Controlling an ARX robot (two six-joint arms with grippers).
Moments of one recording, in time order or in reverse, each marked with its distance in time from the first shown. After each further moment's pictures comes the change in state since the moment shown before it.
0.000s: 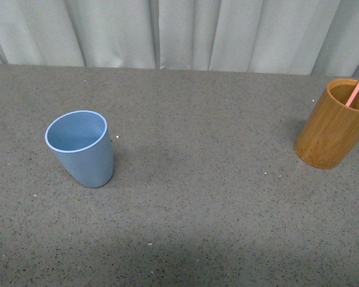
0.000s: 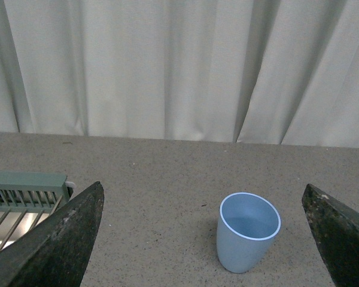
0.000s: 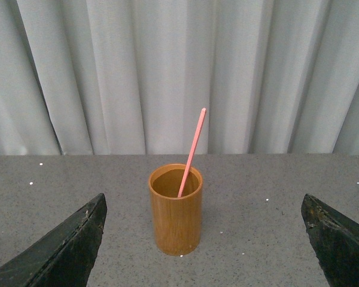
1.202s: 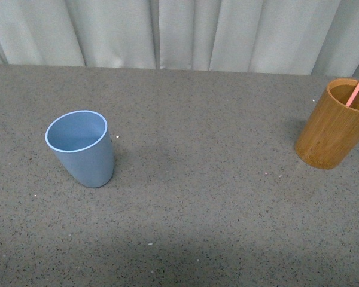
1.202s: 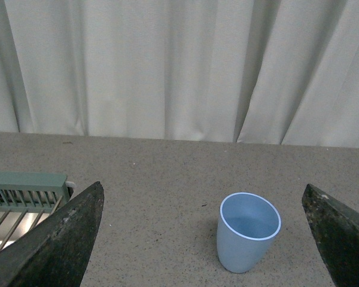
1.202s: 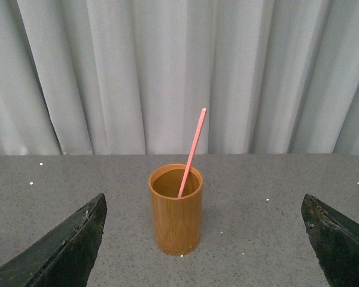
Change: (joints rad) left arm 0.000 0.000 0.000 0.000 0.000 0.000; right arm 0.000 0.000 0.000 0.000 0.000 0.000
